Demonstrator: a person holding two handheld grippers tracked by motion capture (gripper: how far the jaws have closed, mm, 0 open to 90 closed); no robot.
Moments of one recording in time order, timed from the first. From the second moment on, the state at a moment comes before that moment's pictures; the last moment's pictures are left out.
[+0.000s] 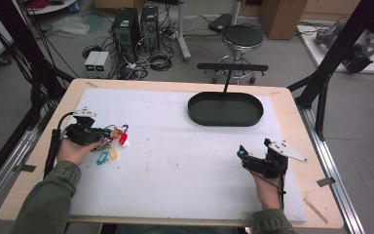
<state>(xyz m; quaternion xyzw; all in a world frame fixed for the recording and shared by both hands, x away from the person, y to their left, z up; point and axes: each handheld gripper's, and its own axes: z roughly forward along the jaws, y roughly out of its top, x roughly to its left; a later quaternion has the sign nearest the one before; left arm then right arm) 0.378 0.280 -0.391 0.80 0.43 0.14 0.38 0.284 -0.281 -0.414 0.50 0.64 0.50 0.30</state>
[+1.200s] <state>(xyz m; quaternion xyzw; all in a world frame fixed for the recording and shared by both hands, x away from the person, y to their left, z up) 0.387 0.261 -0.303 0.80 0.39 0.16 0.43 0.284 -0.282 -0.413 0.49 0.64 0.51 0.30</state>
